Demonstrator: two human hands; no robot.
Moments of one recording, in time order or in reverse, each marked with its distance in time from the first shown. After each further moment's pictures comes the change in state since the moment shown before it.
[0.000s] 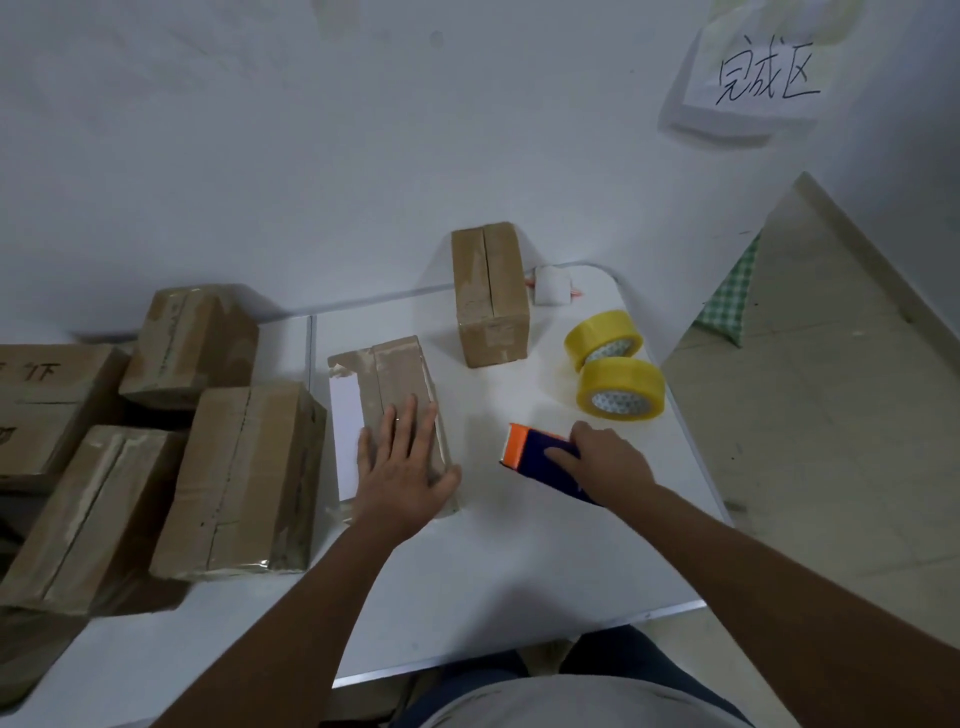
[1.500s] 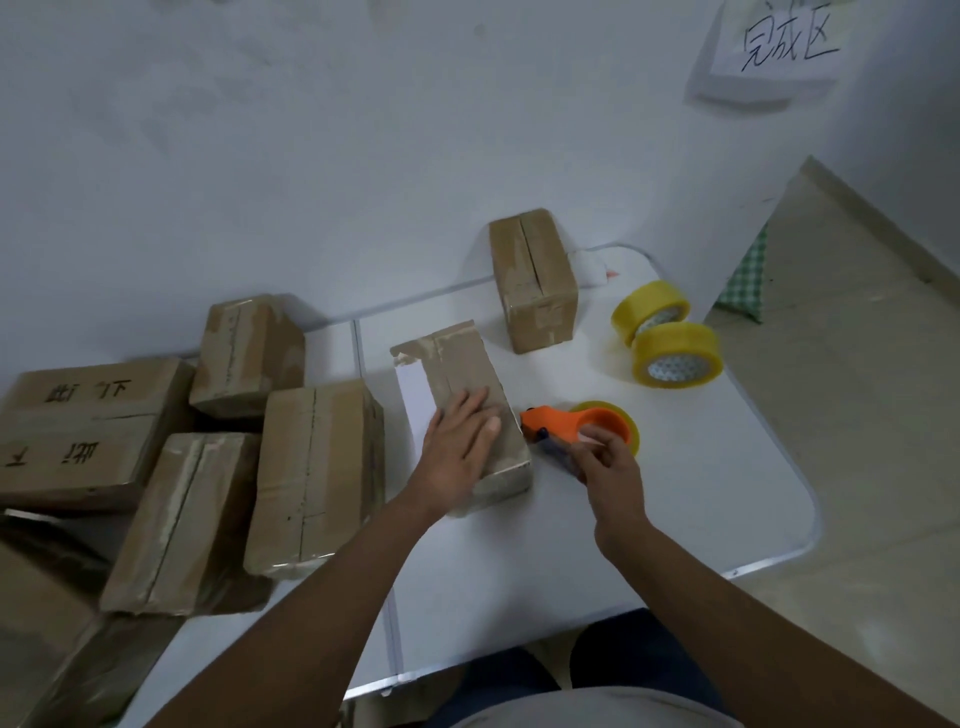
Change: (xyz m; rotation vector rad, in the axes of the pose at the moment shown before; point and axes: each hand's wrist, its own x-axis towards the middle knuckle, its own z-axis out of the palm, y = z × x) left_hand -0.006 -0.040 -0.034 -0.580 -0.094 0.167; right_hand -0.053 -0.102 0.085 1.522 0.386 0.263
